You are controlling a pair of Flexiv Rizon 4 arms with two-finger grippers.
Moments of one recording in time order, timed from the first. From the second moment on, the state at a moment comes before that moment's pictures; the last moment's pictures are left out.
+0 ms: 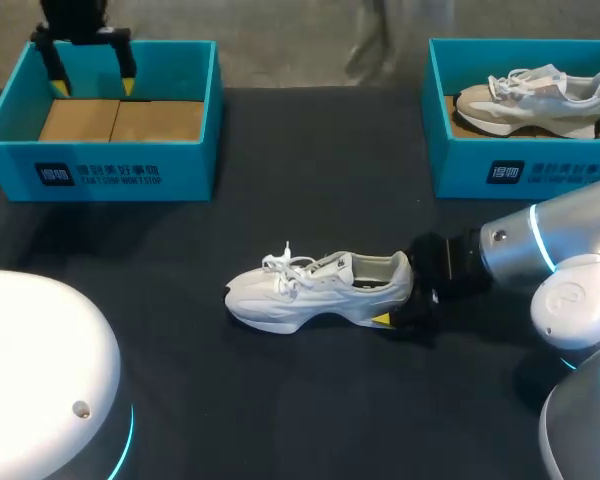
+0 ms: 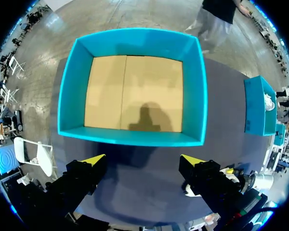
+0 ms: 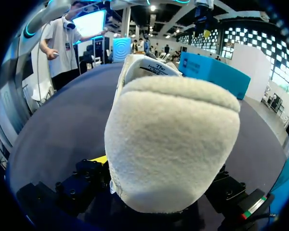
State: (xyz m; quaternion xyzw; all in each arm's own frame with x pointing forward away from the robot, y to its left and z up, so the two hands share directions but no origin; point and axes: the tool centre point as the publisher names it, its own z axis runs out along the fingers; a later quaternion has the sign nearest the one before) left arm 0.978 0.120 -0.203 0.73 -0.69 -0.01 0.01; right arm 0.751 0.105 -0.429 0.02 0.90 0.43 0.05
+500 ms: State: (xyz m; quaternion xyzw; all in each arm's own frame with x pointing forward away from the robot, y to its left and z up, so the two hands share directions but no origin) left arm 0.906 0.048 -0.185 0.71 -0.70 -0.02 -0.01; right arm 0.751 0.105 -0.429 0.02 0.90 0.43 0.05
